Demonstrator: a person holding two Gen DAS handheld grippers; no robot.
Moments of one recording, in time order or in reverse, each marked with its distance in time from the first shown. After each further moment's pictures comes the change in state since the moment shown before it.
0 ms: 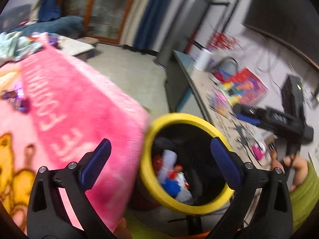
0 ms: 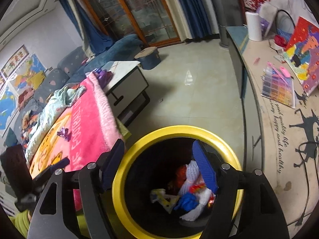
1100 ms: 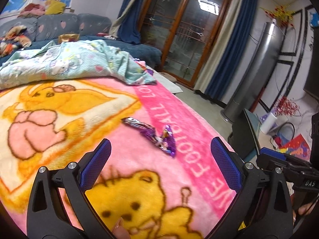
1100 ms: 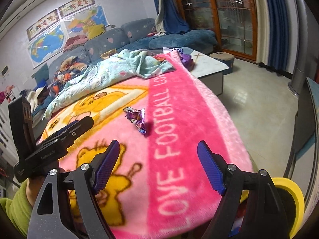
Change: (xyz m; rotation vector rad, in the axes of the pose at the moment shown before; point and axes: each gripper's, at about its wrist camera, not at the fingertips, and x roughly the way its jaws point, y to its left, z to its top) left arm -0.123 0.165 0.019 -0.265 -0.305 0.401; right arm 0.090 0.253 0.000 -0.461 0.074 0.261
